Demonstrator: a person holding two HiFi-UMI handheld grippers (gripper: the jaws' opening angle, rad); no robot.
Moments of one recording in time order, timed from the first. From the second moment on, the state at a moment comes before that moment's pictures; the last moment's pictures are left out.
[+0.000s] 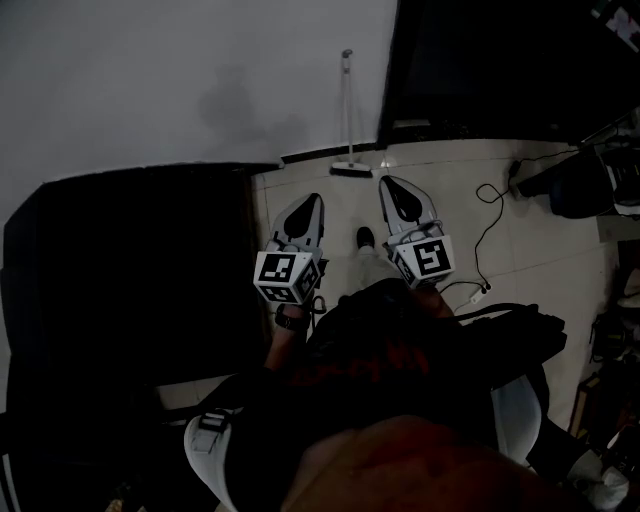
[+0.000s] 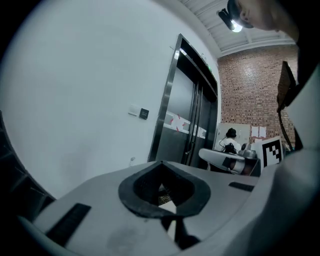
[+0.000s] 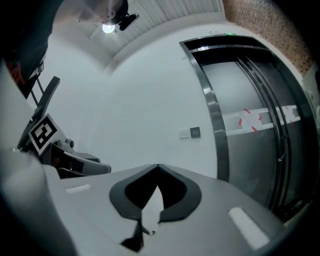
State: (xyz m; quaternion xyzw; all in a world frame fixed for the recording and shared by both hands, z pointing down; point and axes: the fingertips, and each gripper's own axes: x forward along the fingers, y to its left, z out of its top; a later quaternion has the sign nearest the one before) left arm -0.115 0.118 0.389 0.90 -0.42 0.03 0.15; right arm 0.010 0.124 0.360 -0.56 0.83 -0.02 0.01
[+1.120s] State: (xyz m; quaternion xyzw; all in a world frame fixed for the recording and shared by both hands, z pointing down) left arm -0.025 -0.113 0.385 0.89 -0.44 0.05 0.13; right arm 0.083 -0.134 0.375 -0.50 0.87 -0.05 0.02
